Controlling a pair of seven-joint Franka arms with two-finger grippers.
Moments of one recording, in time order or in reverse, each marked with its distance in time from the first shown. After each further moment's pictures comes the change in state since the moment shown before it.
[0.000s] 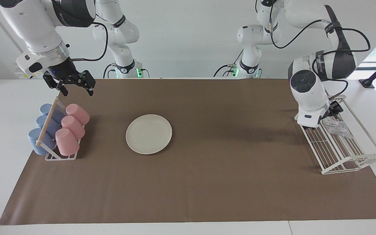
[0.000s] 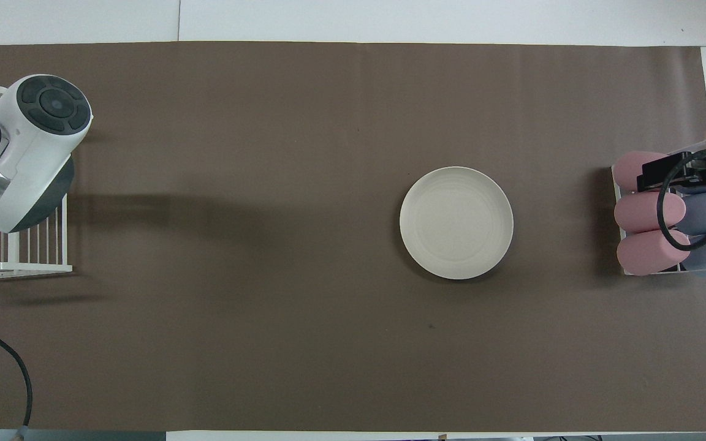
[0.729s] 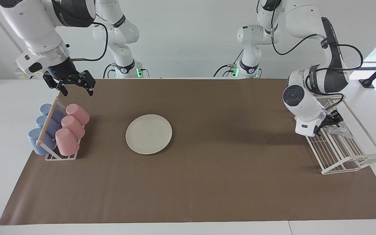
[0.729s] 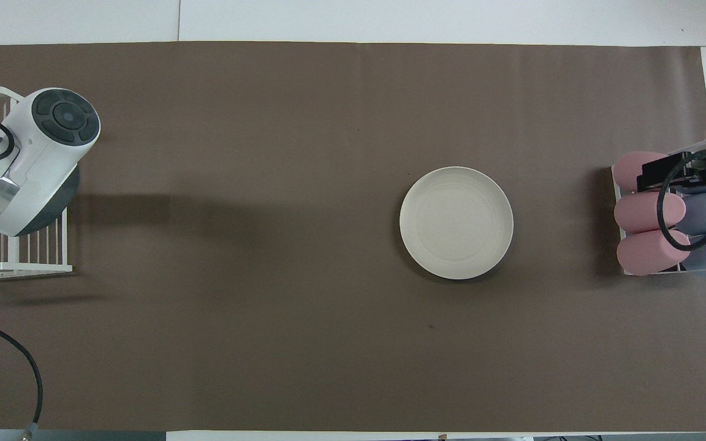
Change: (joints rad) left arm 0.012 0.003 0.002 -0.030 0.025 0.022 -0.029; right arm 0.000 0.000 0.000 0.000 0.000 0.000 0.000
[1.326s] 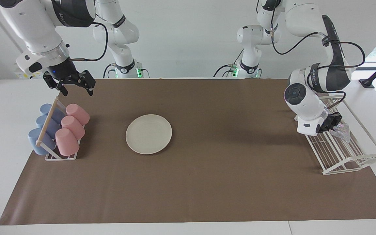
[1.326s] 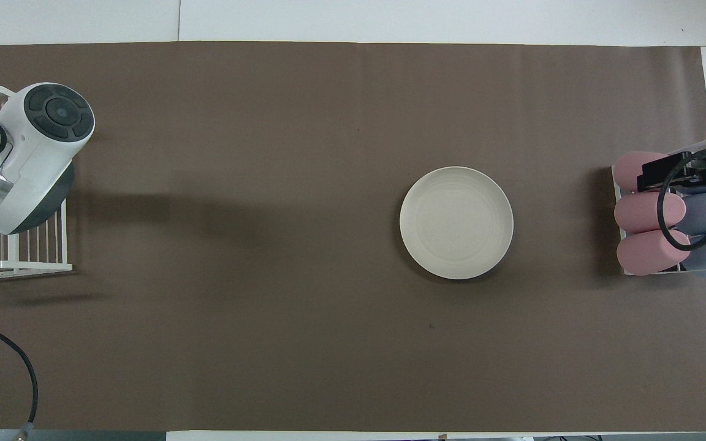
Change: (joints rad) left arm 0.000 -0.004 0.002 0.021 0.002 -0.004 0.000; right arm 0.000 0.000 0.000 0.000 0.000 0.000 0.000
